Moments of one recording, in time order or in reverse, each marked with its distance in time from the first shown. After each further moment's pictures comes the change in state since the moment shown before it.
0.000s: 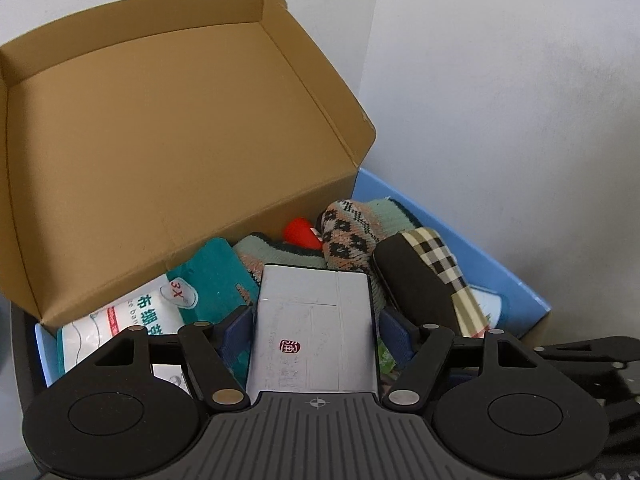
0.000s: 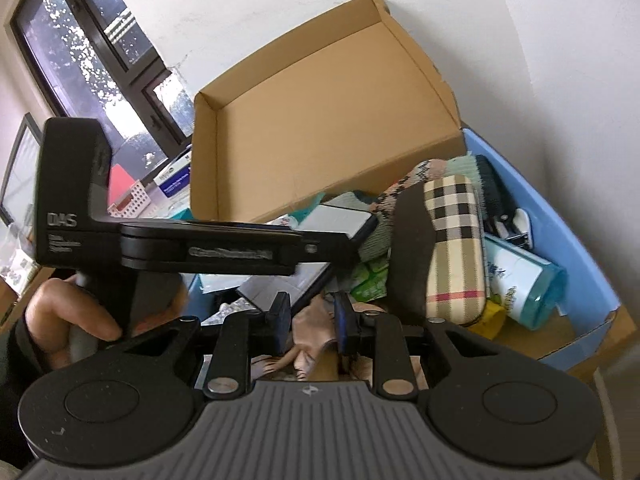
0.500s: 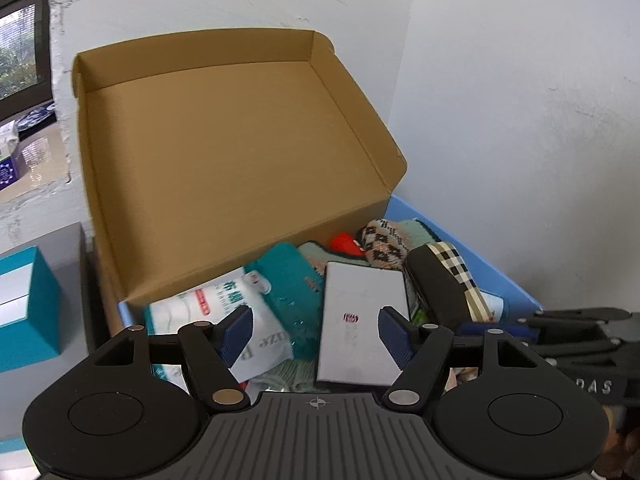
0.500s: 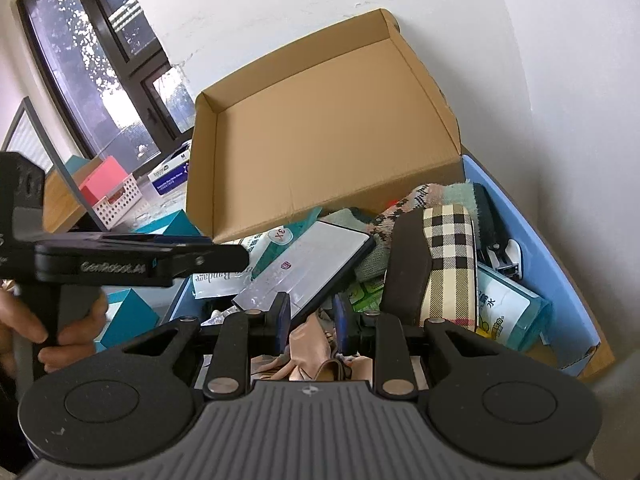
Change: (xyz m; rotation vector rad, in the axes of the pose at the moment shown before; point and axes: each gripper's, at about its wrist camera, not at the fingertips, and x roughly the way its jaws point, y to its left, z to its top) left arm -0.057 0.024 -0.013 -0.044 -0.078 0.057; right arm -0.008 0.012 0.010 -0.070 -0.009 -0.043
